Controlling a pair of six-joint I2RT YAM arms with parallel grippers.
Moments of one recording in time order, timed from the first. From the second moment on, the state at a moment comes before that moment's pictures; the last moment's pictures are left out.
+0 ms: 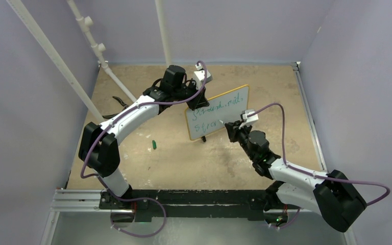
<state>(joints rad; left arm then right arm) -0.58 1.68 1.42 -0.27 0.57 0.13 0.65 1.05 0.27 0.65 0.25 0.25</state>
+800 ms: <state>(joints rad) -0.58 1.68 1.41 -0.25 0.56 0.13 0.65 1.02 0.28 0.63 0.33 0.28</state>
